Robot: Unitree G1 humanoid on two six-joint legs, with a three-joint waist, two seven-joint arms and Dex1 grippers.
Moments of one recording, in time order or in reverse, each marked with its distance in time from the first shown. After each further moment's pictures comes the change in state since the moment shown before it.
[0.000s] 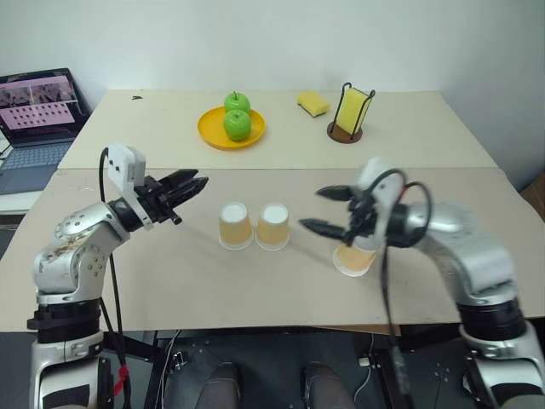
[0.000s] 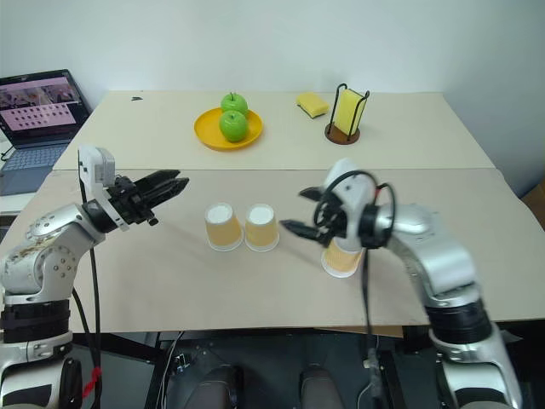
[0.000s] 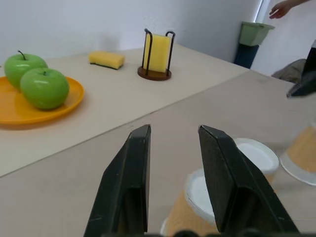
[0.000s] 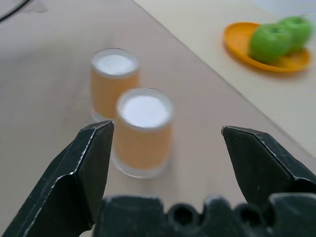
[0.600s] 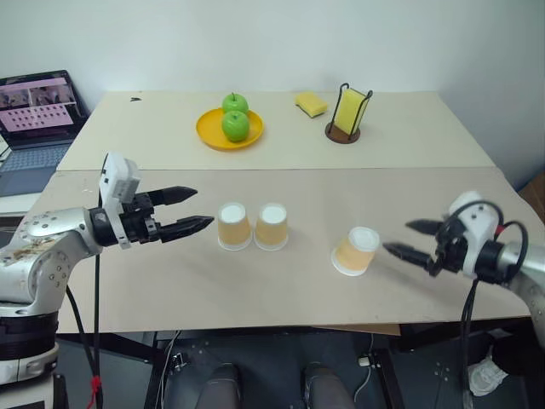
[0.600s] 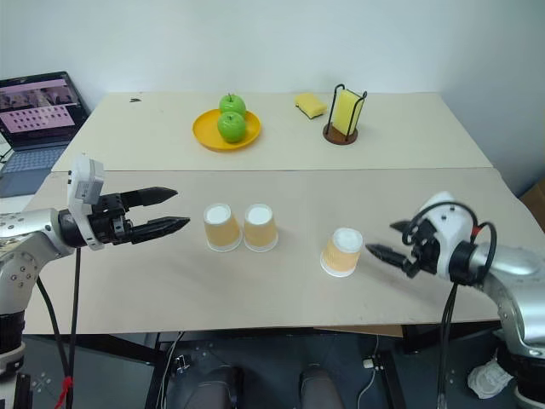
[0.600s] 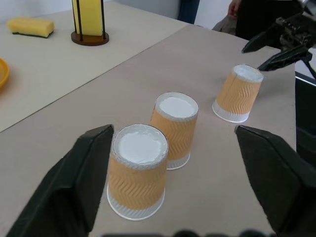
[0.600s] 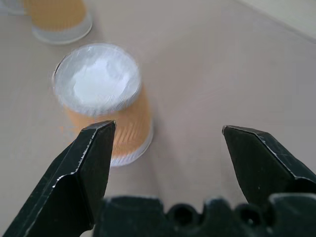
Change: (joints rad) left arm 0.062 0.211 -0.008 -0.090 -0.115 0.087 -0.175; right arm 0.438 -0.157 -0.204 0.117 0.023 -0.038 0.112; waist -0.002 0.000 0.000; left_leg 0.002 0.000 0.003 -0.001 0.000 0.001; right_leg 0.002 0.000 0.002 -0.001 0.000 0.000
